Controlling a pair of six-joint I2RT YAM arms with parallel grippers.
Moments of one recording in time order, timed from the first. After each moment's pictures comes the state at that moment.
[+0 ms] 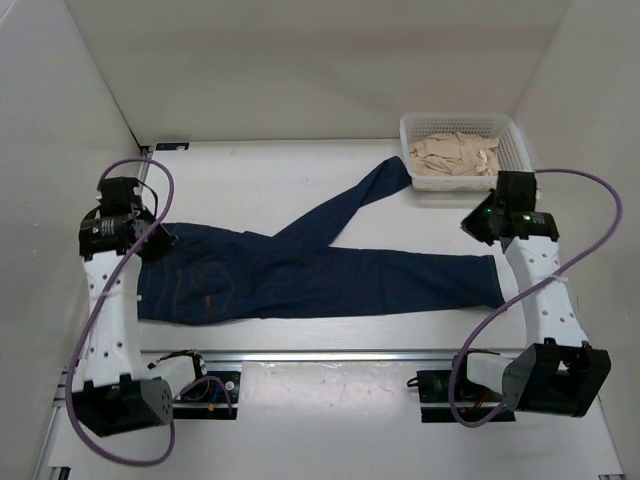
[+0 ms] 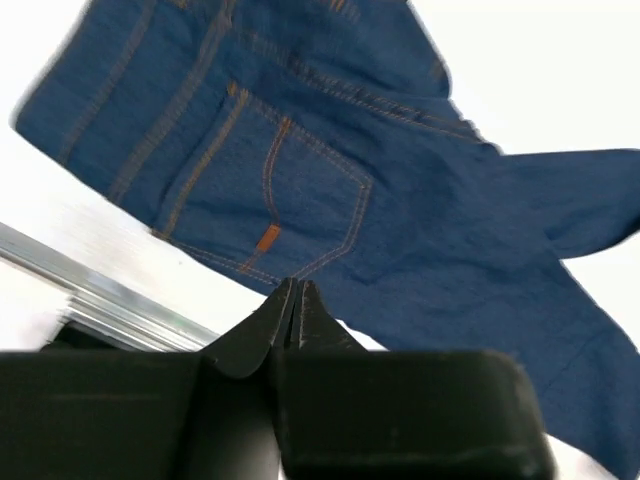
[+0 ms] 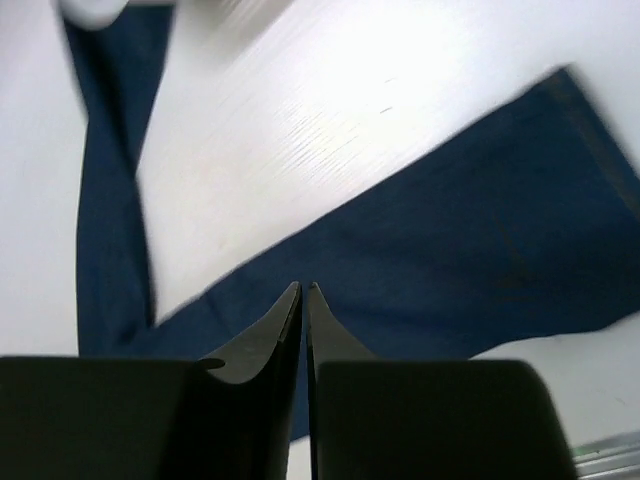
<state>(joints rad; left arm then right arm) 0.18 1.08 1.34 -1.20 -0.07 -0.50 -0.10 1.18 1.12 -0.78 0.05 0.68</state>
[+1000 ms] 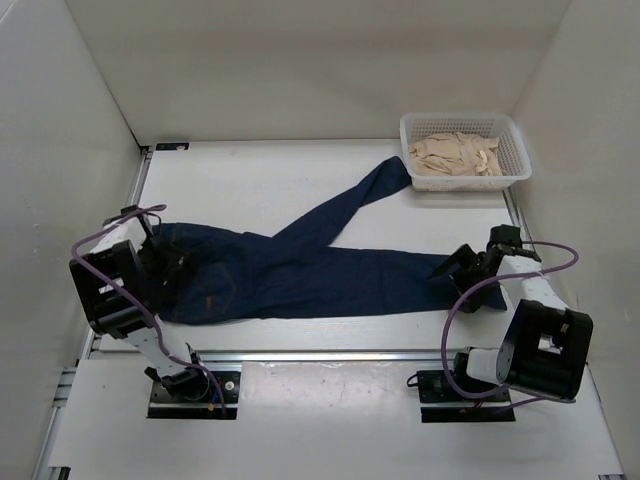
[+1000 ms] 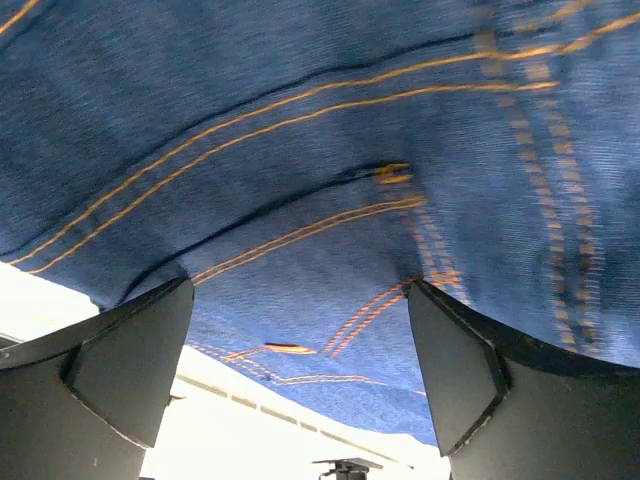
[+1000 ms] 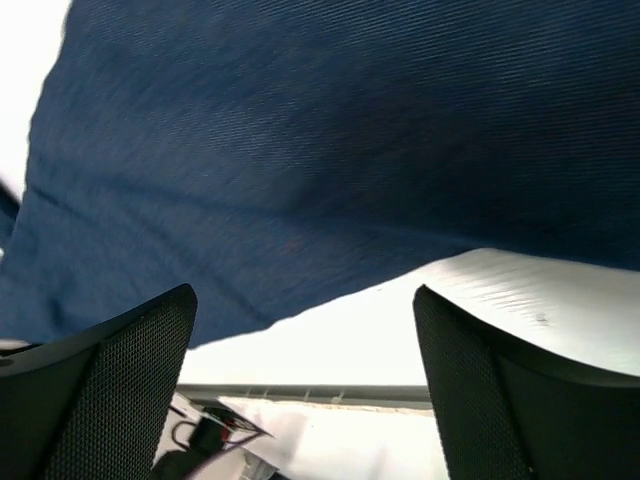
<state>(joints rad) 0.39 1.70 1.07 -0.95 0.05 -0.71 -0.21 1.29 0.69 -0.73 -0.36 0.65</state>
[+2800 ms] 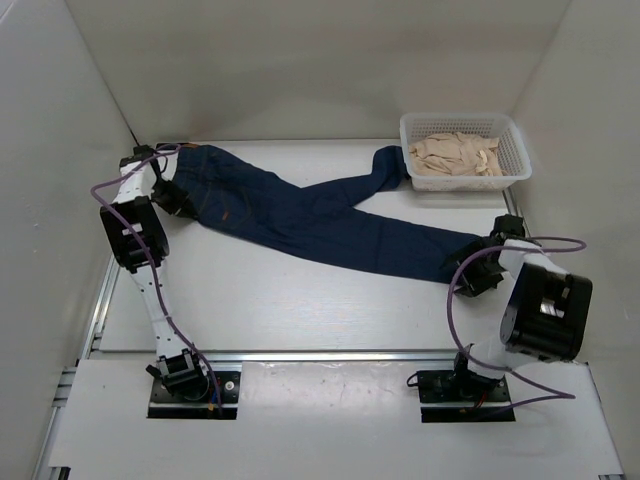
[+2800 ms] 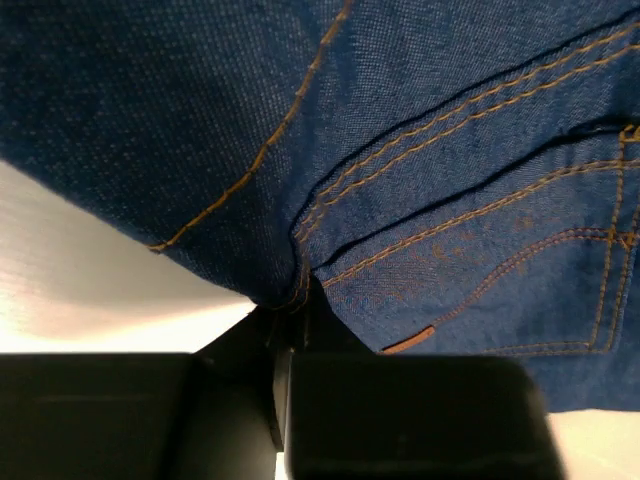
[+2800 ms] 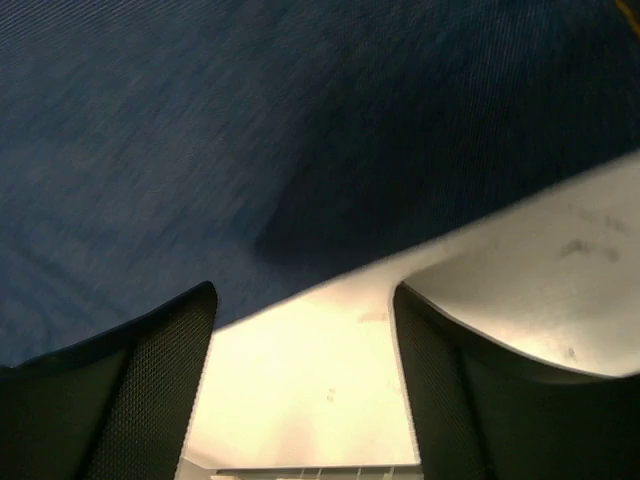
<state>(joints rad) 0.29 2.43 2.08 -1.02 0.25 -0.57 -0.27 1.47 0.77 -0.59 -0.23 0.78</state>
